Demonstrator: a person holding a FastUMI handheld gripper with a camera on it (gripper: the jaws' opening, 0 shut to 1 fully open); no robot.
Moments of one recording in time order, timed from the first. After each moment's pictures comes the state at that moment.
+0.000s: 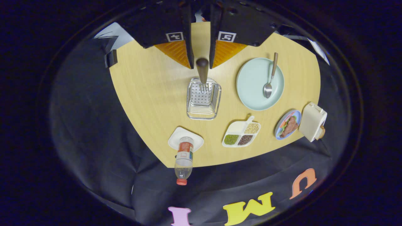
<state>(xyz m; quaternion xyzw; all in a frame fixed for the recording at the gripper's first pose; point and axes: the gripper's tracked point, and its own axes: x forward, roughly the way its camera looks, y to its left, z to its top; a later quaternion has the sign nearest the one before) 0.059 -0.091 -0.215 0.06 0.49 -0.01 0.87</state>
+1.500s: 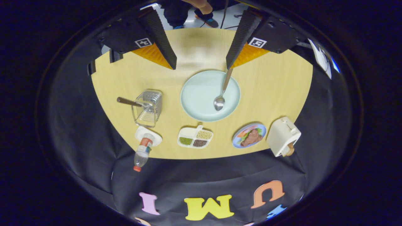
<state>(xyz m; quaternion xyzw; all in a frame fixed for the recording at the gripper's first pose) -0.028 0.083 -0.231 0.04 0.47 0.05 0.88</state>
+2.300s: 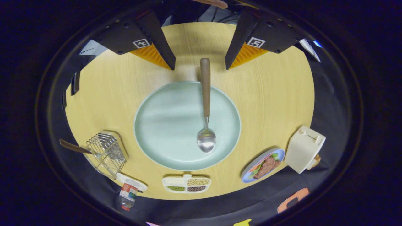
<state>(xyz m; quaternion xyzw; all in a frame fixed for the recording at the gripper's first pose) 0.002 0.170 -0.330 0.12 0.60 0.02 0.79</state>
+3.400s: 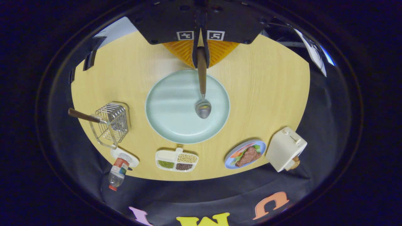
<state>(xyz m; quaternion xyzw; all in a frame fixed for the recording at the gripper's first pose) 0.004 0.128 -0.270 0.06 0.52 0.08 0.84</state>
